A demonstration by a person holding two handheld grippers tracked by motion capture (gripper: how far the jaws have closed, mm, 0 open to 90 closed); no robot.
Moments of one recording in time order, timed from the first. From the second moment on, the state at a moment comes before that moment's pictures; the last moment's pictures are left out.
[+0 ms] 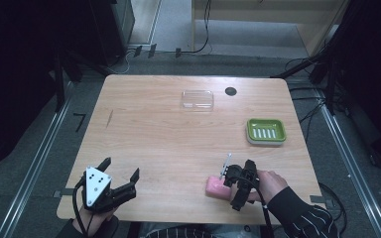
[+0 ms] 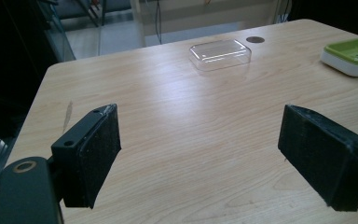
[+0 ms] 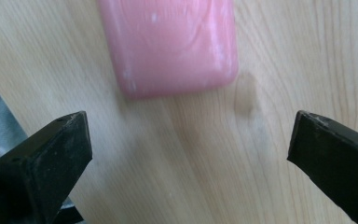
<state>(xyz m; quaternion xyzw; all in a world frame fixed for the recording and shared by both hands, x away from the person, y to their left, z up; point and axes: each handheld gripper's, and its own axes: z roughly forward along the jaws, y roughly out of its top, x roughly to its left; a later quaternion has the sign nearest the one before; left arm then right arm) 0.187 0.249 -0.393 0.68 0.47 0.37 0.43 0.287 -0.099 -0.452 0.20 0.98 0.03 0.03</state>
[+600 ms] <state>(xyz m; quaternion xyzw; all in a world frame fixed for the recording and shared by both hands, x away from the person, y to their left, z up) 0.185 0.251 -0.394 0.68 0.47 0.37 0.43 0.296 -0.059 -0.452 0.16 0.99 0.02 0.02</state>
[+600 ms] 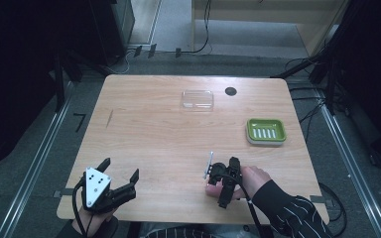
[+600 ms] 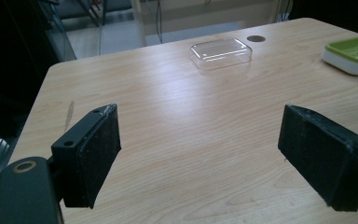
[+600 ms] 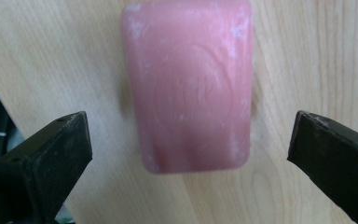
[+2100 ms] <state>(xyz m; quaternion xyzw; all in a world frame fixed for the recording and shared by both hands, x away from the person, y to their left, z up) 0.185 0.250 -0.393 0.68 0.47 0.37 0.43 0.304 -0.043 -0.463 0.11 0.99 0.01 0.01</state>
